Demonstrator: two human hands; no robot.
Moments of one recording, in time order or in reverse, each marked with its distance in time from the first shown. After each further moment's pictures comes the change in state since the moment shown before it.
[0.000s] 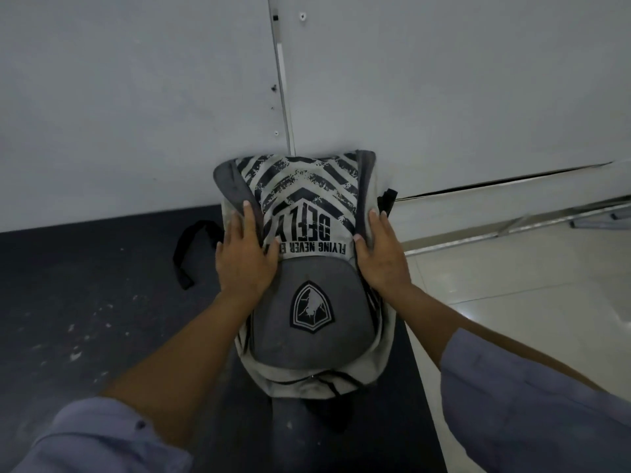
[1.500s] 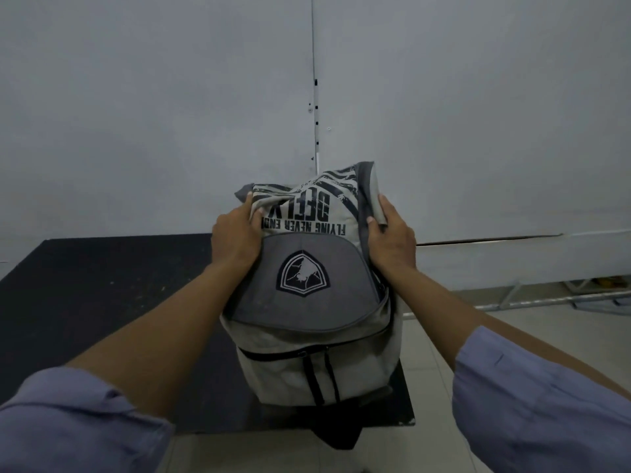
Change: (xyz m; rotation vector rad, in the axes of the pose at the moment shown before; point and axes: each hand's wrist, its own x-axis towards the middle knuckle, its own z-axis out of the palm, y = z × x) left_hand -0.188 0.036 -0.210 -0.127 0.428 0.057; right_hand -0.192 -0.109 -0.148 0.226 0.313 -0.208
